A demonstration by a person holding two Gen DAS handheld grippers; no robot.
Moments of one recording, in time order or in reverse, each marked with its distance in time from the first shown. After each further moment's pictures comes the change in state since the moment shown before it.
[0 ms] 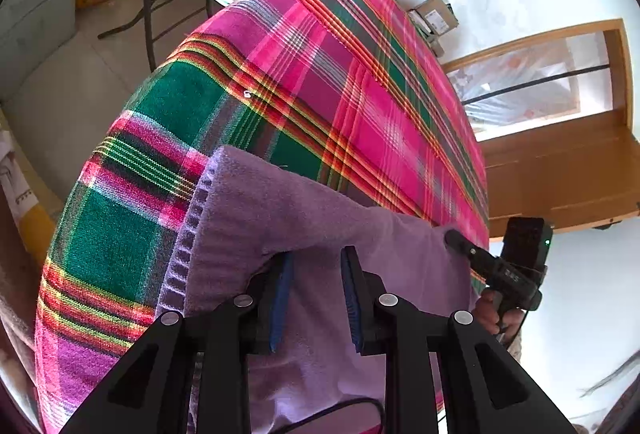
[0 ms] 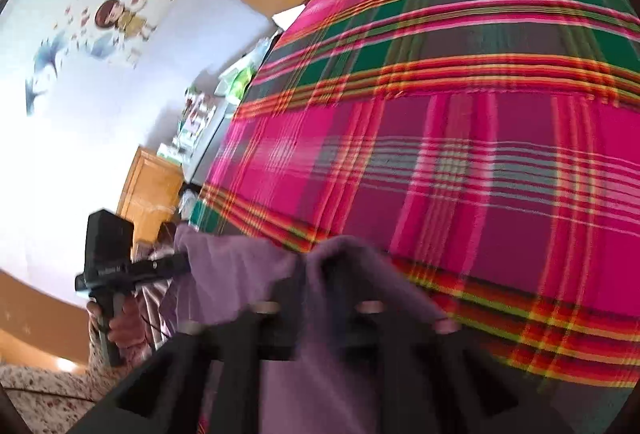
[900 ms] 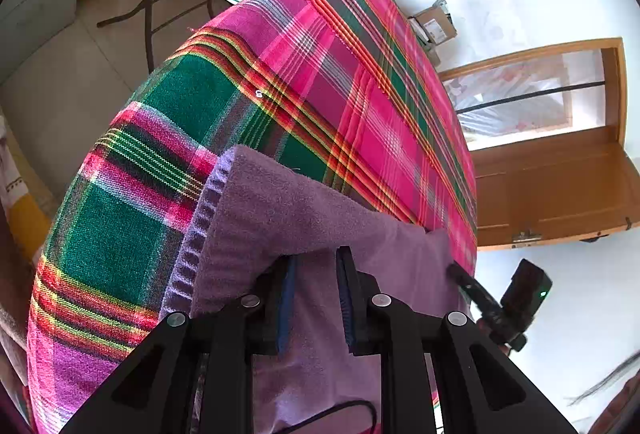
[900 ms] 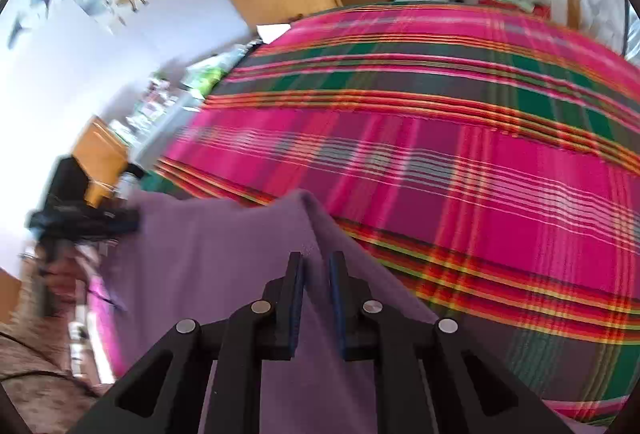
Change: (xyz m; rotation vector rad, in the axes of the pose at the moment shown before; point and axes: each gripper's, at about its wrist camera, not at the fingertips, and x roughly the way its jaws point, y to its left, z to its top) left arm 0.001 0.007 0.003 -0.031 -0.002 -0.035; right arm -0.037 0.020 -0.040 -0.210 -0.088 -0.322
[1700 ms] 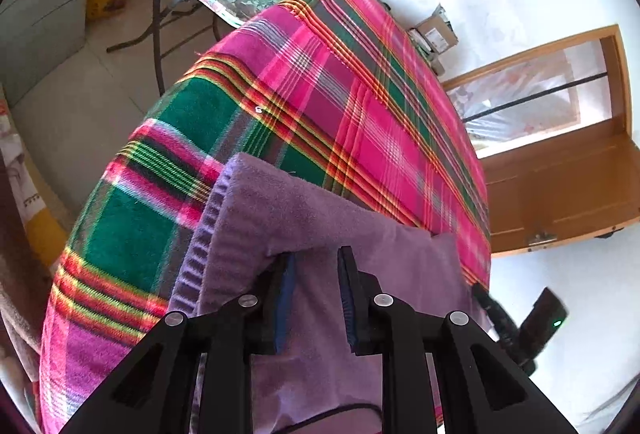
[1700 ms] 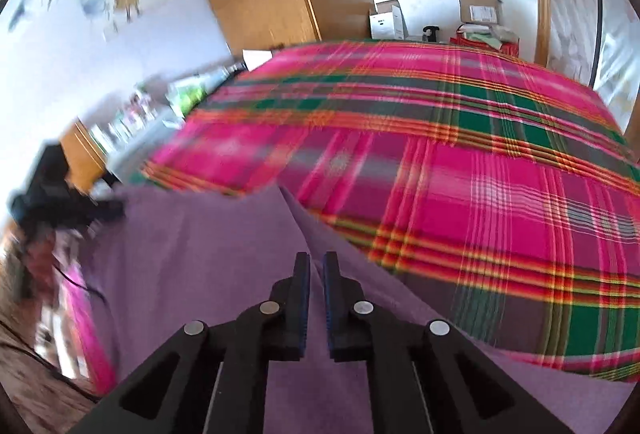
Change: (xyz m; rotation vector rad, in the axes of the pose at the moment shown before) left arm -0.011 -0.008 -0.009 0.036 -0.080 0.055; right arm -0.042 0.000 -0.038 -0.045 -0.112 -0.121
